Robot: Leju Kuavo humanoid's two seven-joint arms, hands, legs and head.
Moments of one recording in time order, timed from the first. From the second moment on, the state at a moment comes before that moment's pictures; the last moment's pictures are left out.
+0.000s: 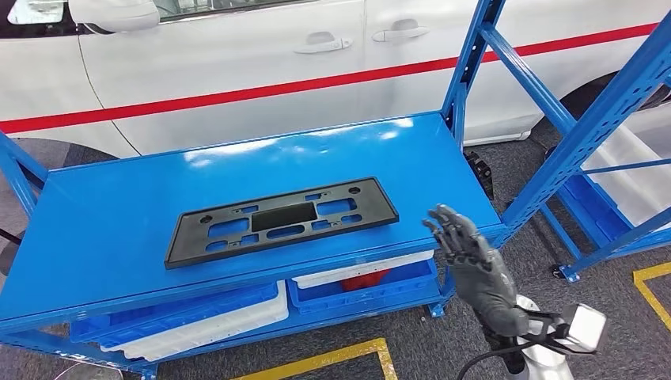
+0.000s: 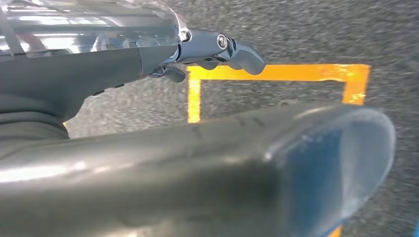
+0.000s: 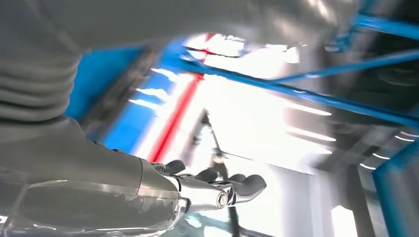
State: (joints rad) left arm -0.11 -0.08 1.29 -0.21 -1.00 0.02 -0.17; right arm -0.02 -0.14 0.05 -1.76 0.03 0.62 -0.61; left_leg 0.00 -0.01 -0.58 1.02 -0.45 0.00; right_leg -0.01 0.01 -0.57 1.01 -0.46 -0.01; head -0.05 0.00
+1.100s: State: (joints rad) left arm -0.10 -0.11 1.25 -0.21 -1.05 0.07 -0.15; right arm -0.62 0.15 0.88 -1.02 1.01 -0.42 -0.23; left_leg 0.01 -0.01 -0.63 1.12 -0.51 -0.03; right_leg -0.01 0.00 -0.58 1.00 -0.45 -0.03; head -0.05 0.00
